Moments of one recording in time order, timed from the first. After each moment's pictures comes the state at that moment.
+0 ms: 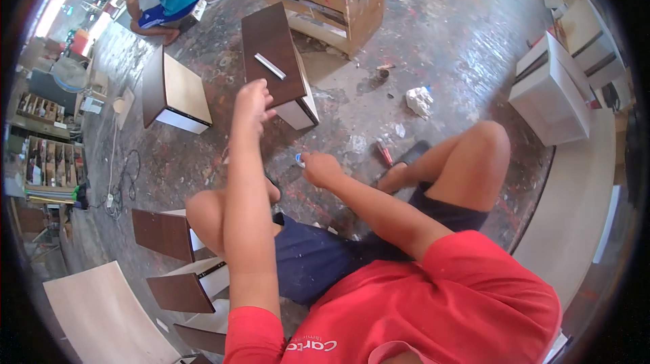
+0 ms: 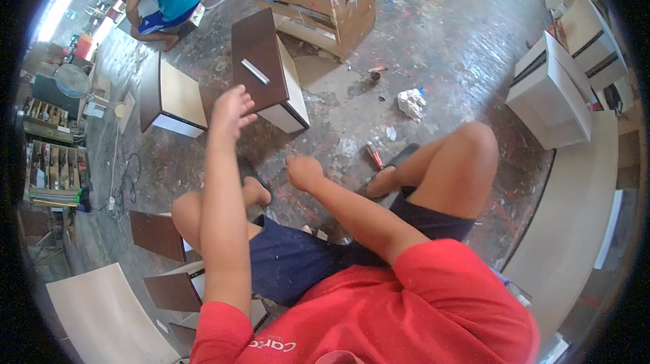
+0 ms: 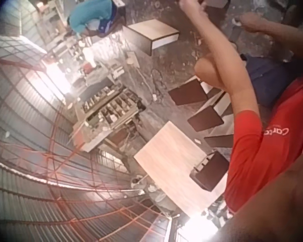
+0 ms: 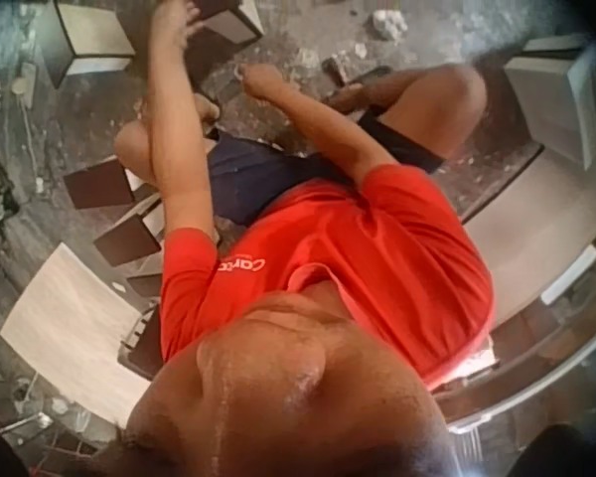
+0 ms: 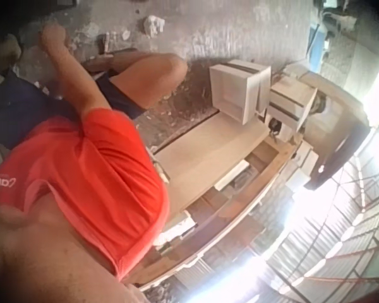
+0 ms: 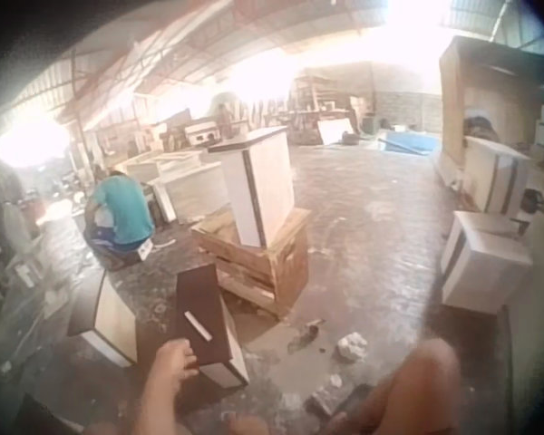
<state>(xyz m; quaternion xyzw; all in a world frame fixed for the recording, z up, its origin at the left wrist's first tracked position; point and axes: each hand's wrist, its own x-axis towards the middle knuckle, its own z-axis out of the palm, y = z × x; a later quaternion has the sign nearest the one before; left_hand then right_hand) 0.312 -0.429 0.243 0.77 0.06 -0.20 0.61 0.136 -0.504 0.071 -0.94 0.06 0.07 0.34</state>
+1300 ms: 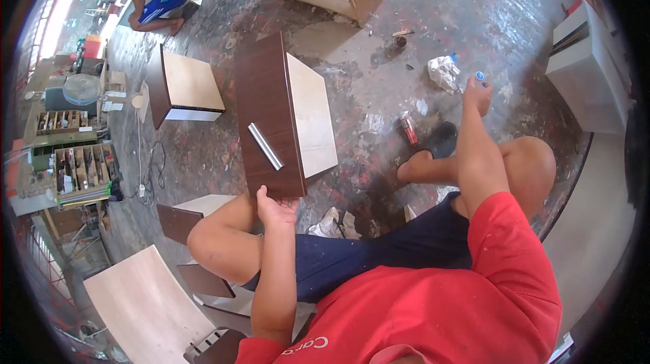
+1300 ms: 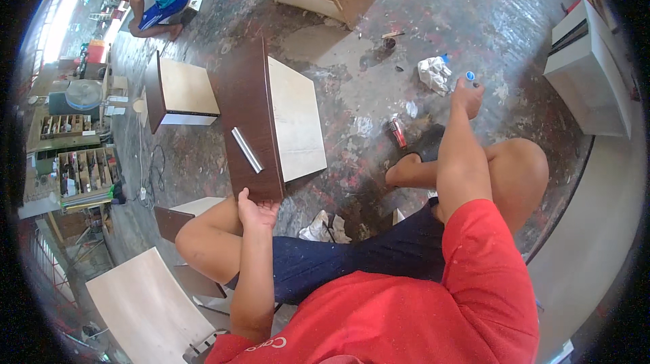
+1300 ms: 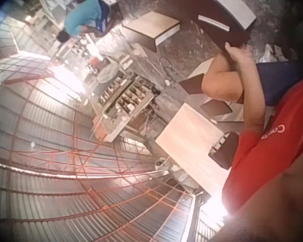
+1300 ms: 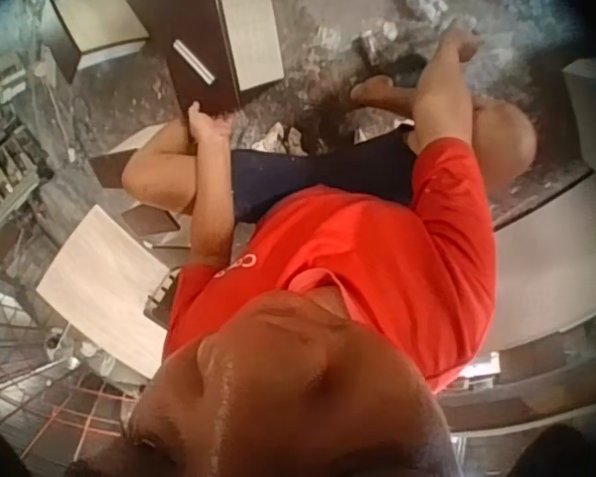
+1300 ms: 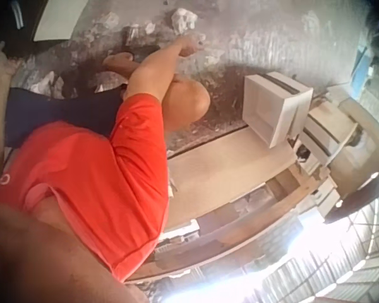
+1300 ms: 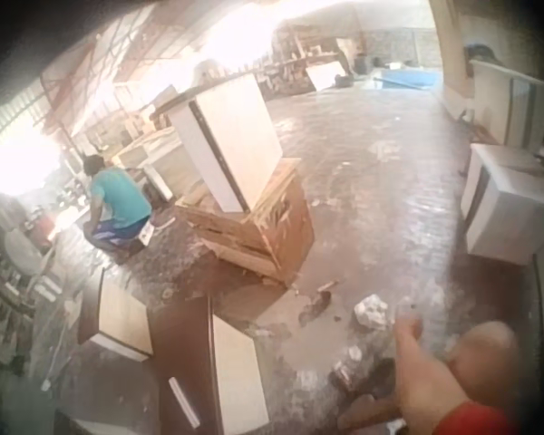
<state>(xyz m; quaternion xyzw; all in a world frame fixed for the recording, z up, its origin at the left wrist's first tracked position) 0.134 -0.360 0.148 0.50 0.47 -0.08 0.72 0.065 -0.911 -0.051 -0.59 0.74 -0.18 0.25</state>
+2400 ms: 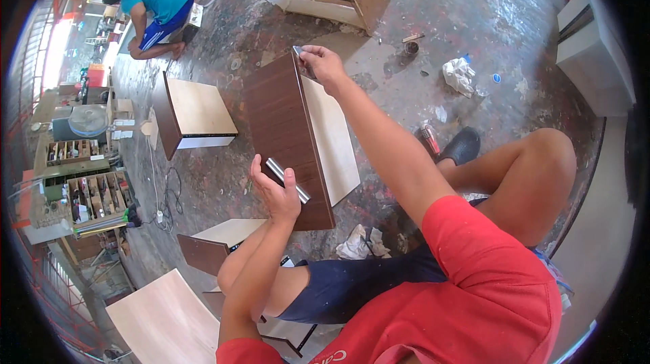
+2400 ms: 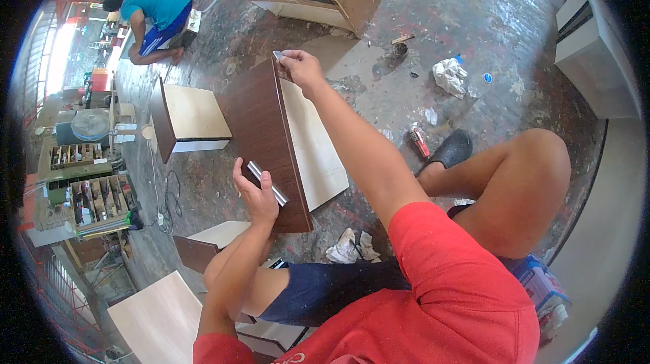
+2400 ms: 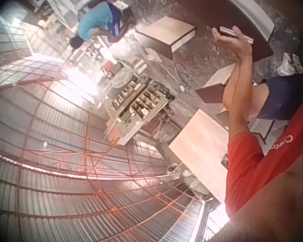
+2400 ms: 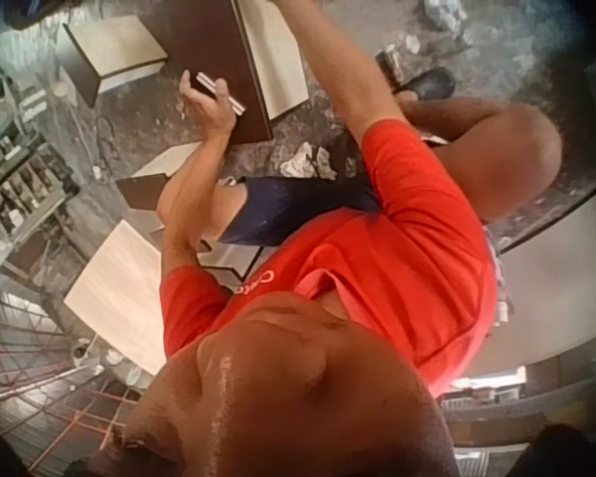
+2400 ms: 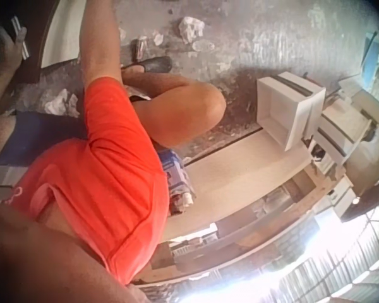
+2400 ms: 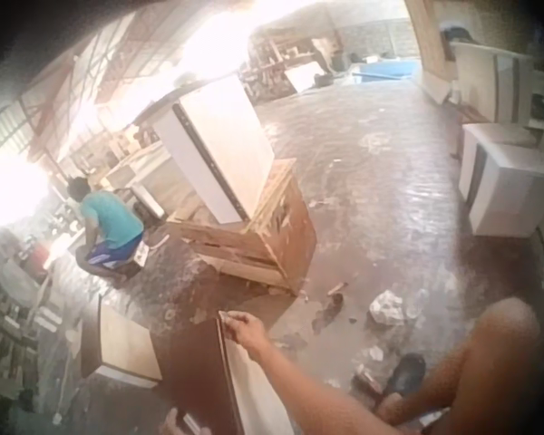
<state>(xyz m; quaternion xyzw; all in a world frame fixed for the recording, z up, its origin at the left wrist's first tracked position) 0.231 -0.364 0.153 0.93 -0.22 0.08 0.27 0.381 -0.647 0.075 -0.32 0.22 -0.14 0.91</state>
